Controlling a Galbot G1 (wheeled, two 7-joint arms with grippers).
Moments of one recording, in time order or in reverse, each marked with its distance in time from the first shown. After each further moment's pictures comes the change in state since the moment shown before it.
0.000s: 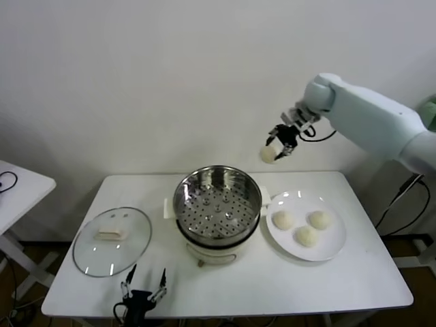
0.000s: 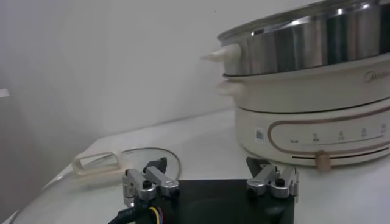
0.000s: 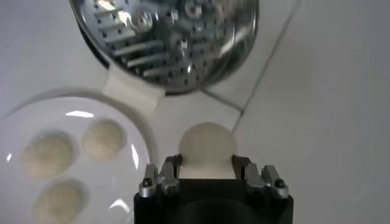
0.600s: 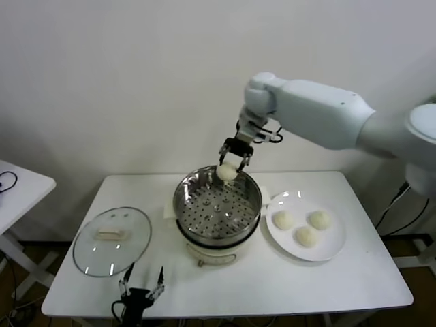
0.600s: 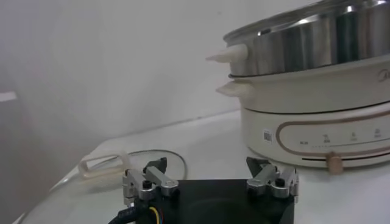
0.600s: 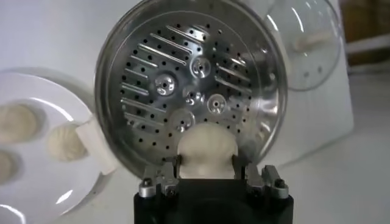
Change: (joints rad) left arm -0.013 -0.004 -0.014 0.012 0.005 -0.013 -0.004; right arm -0.098 0.240 -0.038 -0.066 -0.215 0.300 0.086
